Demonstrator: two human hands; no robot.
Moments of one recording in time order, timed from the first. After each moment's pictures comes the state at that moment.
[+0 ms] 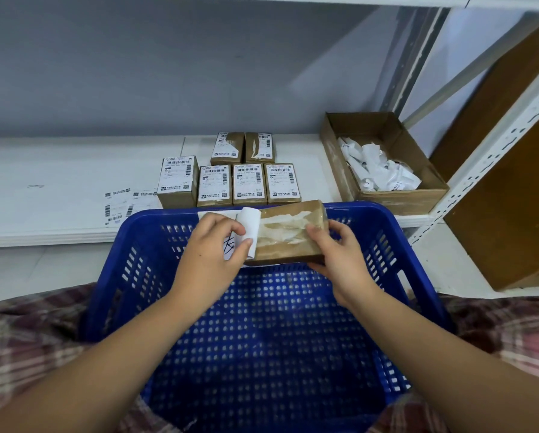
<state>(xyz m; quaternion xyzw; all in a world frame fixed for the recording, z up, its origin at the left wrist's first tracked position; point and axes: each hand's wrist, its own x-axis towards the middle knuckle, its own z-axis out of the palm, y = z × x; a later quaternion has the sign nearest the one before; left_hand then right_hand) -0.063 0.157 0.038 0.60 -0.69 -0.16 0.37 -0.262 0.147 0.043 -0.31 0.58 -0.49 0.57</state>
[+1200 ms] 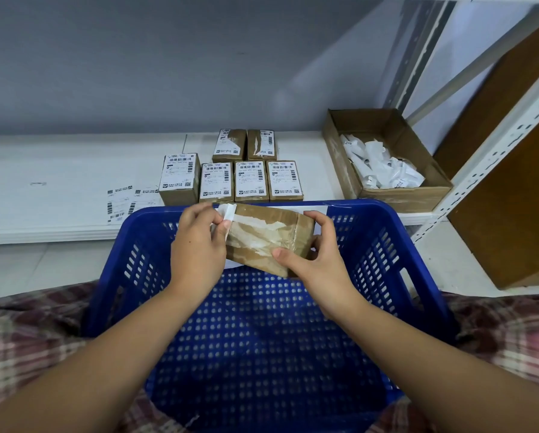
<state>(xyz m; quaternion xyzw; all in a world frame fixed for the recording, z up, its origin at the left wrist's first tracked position) -0.058 0.146 0.035 0.67 -0.61 -0.13 0.39 -0.239 0.171 0.042 -0.49 0.52 -0.46 0.53</state>
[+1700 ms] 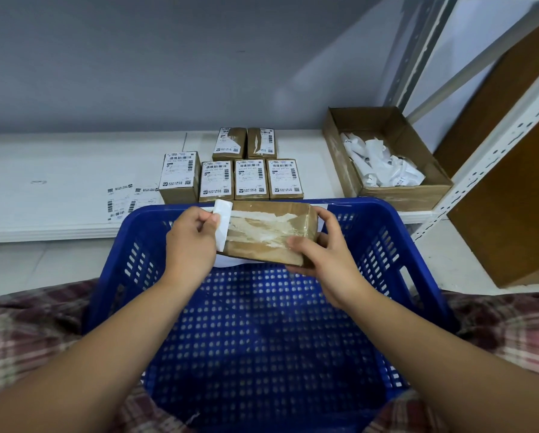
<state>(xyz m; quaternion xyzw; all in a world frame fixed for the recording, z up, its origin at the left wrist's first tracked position) -0.052 0.138 0.036 0.69 -0.49 -0.28 0.45 -0.253 0.154 0.034 -0.42 0.50 -0.46 0.61</state>
